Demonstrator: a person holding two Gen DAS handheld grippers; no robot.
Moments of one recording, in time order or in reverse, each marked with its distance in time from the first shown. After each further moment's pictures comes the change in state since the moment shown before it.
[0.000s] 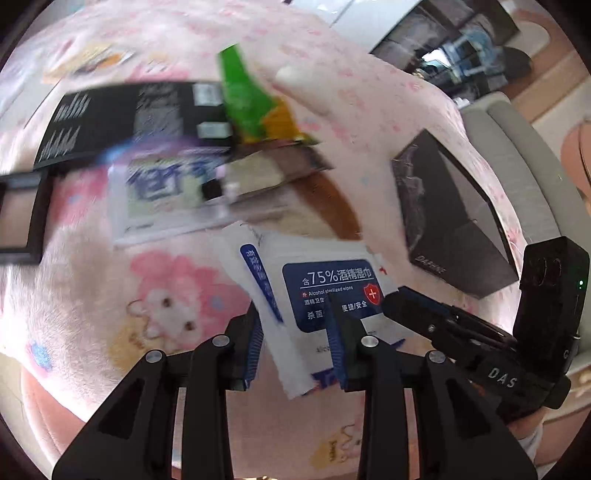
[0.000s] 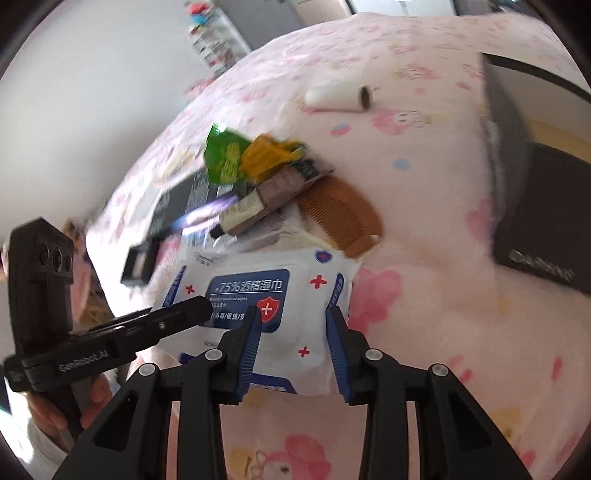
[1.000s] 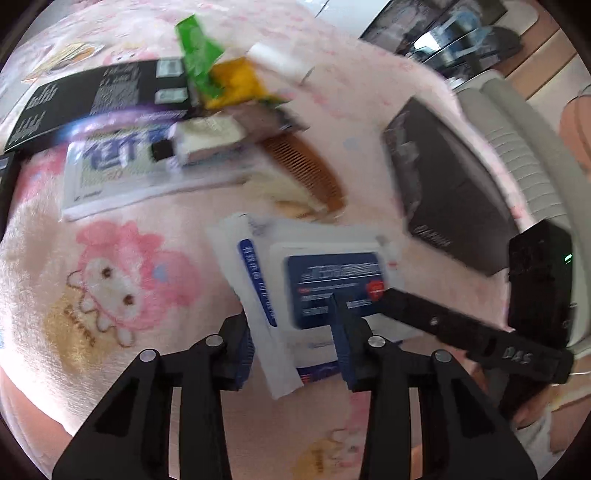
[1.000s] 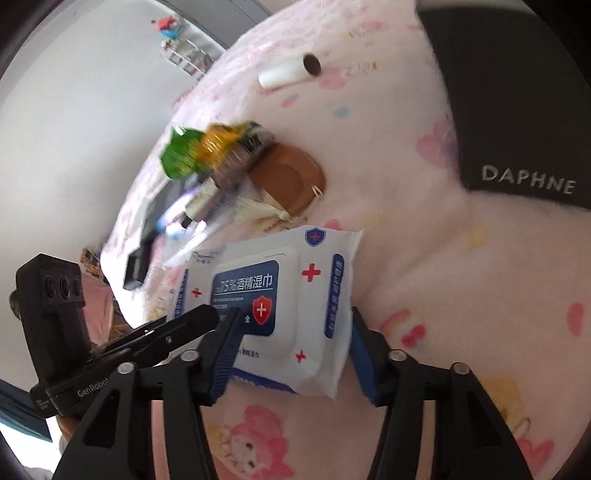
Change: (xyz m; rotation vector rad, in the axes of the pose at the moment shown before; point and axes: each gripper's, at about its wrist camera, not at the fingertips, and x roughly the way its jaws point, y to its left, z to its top) left arm 0.023 -0.024 -0.021 0.050 0.002 -0.003; right arm 0.005 -0.056 -0.022 0.148 0.045 0.101
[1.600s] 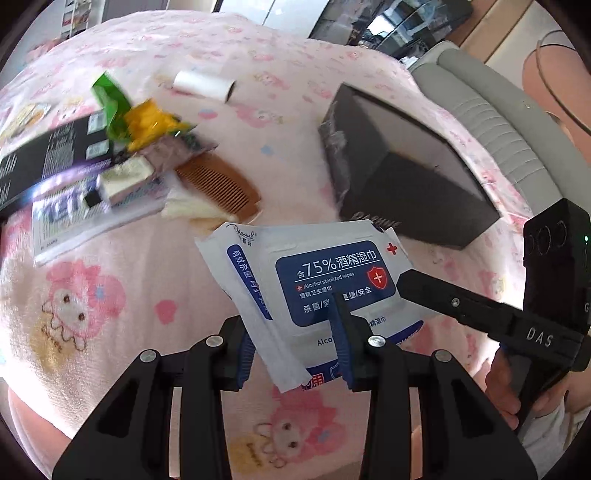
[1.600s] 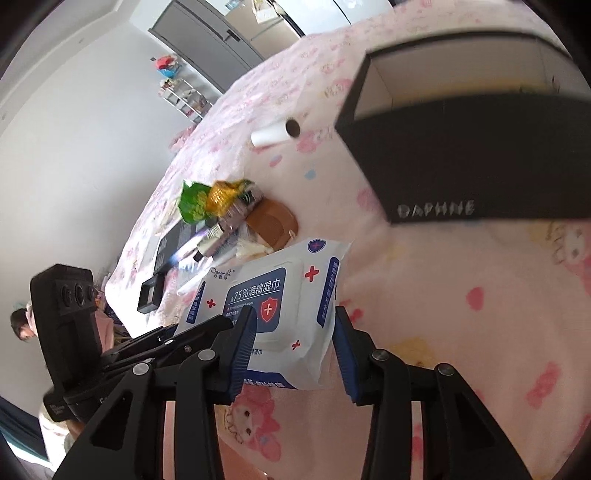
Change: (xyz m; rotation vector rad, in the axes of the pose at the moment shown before) left arm -0.007 -0.075 -0.001 0.178 -0.006 -0.029; right arm -0.084 -0.004 -0.014 -0.002 -0.175 -0.056
